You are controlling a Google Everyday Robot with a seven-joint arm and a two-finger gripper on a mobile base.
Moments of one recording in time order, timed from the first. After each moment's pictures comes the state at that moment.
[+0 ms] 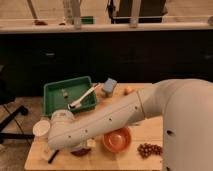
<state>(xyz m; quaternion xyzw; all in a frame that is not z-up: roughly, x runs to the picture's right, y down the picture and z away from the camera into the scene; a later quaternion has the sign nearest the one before) -0.121 0.281 0.691 -0.24 -0.19 -0.72 0.62</state>
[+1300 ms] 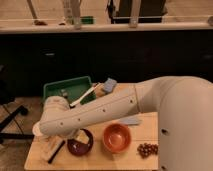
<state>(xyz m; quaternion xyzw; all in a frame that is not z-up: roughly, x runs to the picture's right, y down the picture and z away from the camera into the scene) -0.158 0.219 0.695 -0.25 -0.11 -0.49 0.83</state>
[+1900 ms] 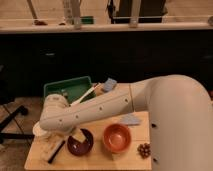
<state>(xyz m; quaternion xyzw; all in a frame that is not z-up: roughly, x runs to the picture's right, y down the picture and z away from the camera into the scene) -0.159 0.209 0.730 -0.26 -0.08 -0.40 0.88</state>
